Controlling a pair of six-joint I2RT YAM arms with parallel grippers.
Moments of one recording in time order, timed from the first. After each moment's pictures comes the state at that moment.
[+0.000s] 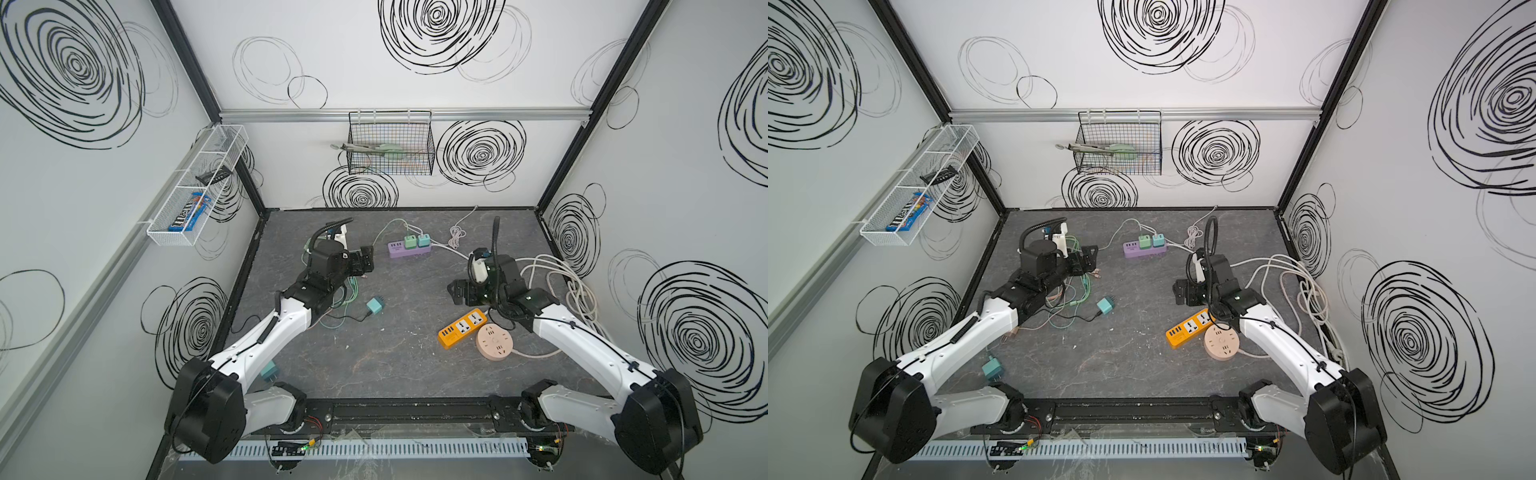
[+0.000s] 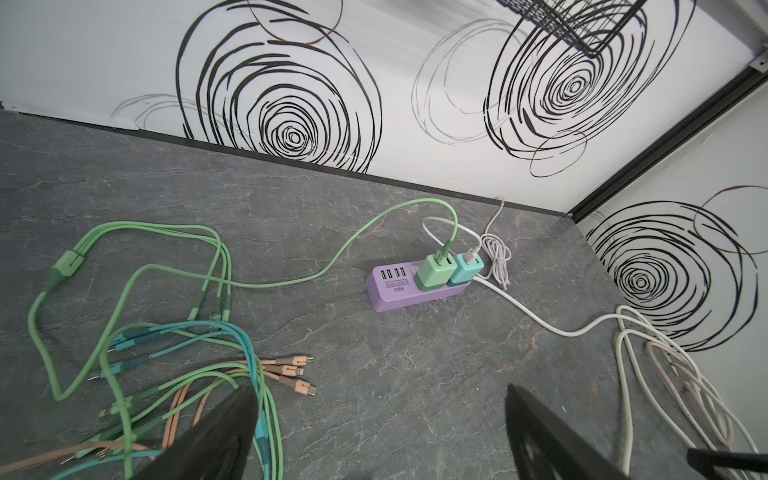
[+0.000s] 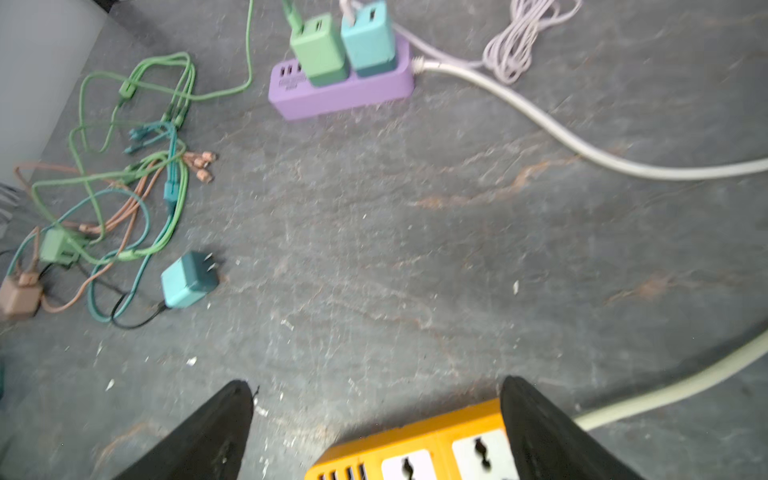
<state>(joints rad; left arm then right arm) -0.39 1.23 0.84 -0.02 -0.08 -0.45 0.46 1.14 0.77 -0.43 -0.09 0.36</state>
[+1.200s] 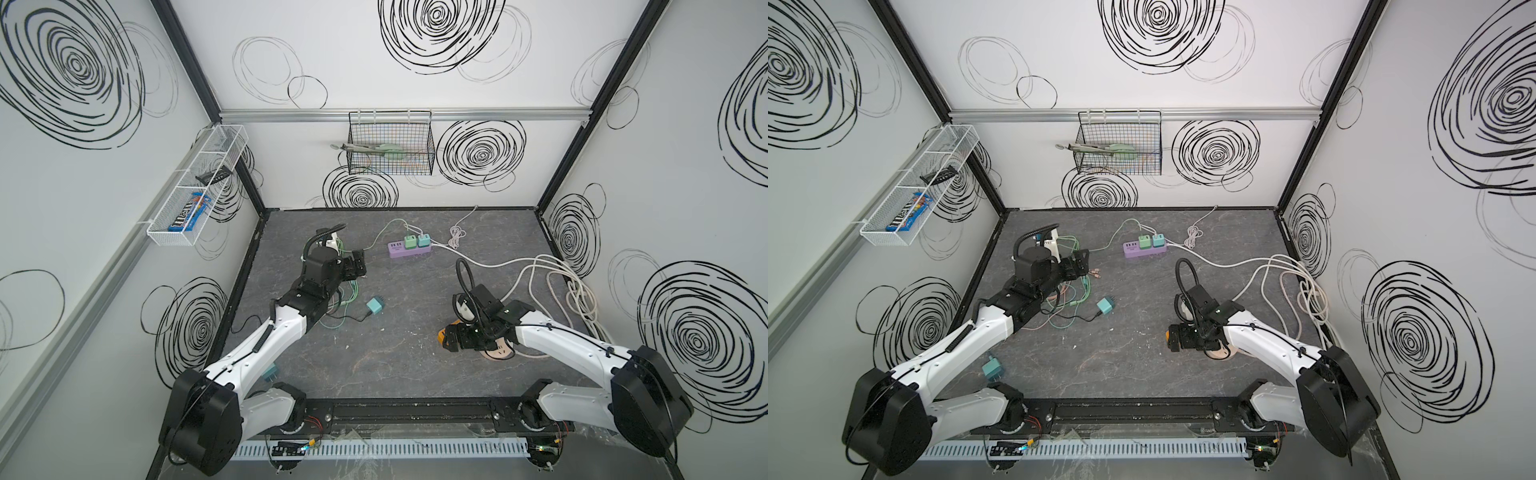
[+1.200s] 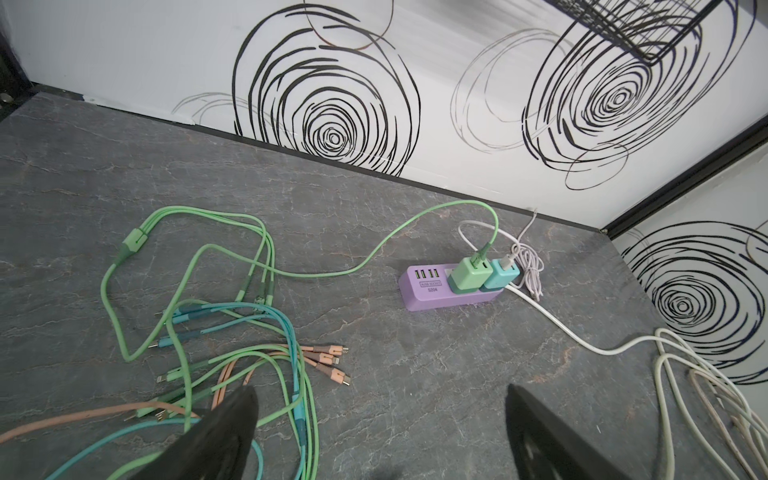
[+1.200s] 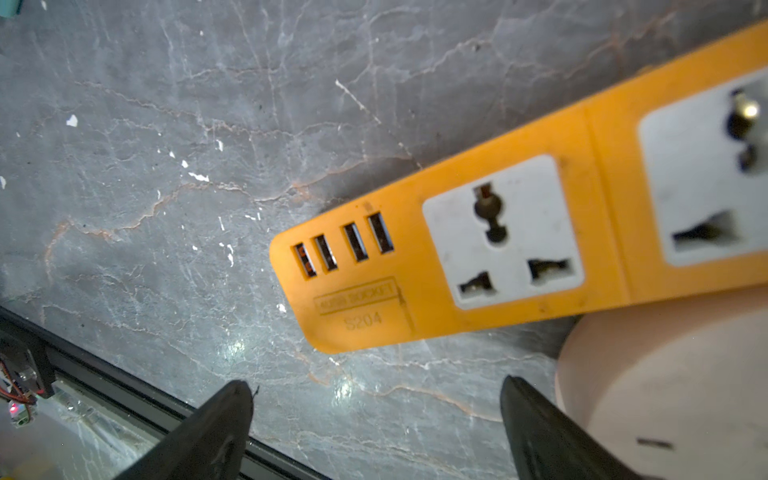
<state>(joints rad) -0.36 1.18 0.77 -0.01 -0.14 -0.48 0.63 1.24 0.65 -0.69 -0.21 0.54</state>
